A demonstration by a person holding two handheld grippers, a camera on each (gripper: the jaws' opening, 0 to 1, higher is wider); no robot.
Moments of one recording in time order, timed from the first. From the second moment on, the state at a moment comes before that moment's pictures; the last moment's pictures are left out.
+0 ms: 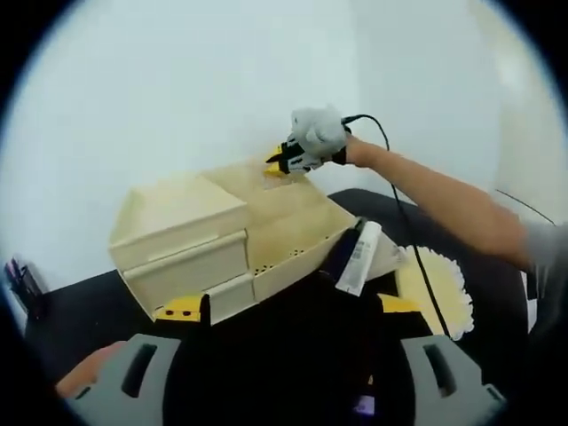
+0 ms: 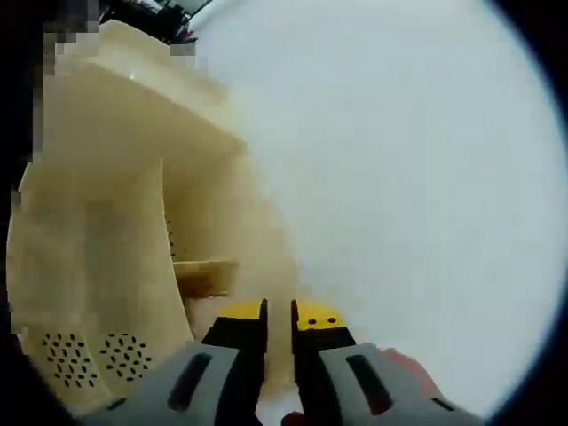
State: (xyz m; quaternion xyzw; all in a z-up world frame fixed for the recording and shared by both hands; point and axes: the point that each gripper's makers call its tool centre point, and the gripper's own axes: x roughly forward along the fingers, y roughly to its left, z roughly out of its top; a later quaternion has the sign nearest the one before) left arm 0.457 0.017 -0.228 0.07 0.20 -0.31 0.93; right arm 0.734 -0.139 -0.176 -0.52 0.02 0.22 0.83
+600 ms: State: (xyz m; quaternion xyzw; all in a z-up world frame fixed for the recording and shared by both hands) left arm 0.458 0.012 -0.230 0.07 0.20 -0.32 0.92; right arm 0.727 -0.156 -0.193 -0.18 0.23 0.21 0.93
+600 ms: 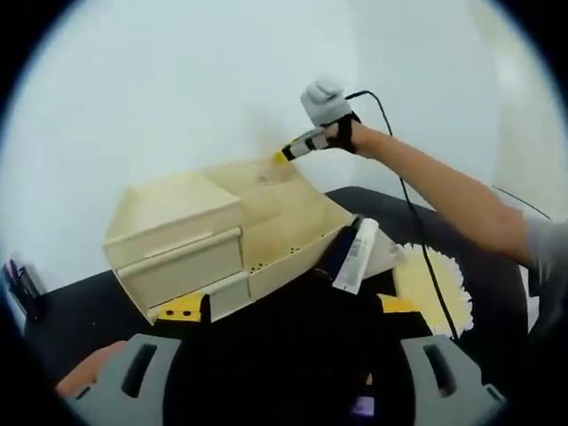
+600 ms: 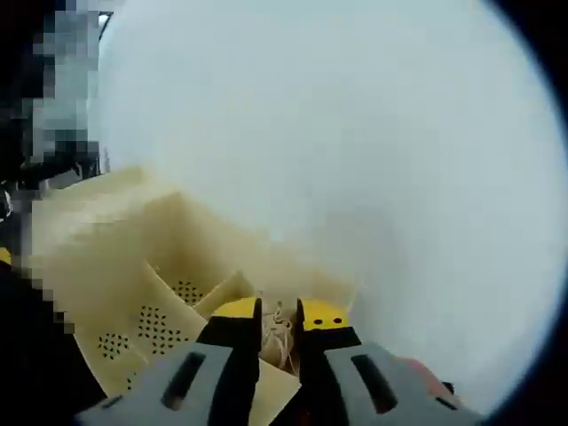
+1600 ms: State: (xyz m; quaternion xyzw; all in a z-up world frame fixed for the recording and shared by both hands) left arm 0.466 0.026 -0.242 0.06 0.21 -0.31 0.93; right arm 0.744 -0.141 -0.225 -0.21 0.23 0.12 0.94
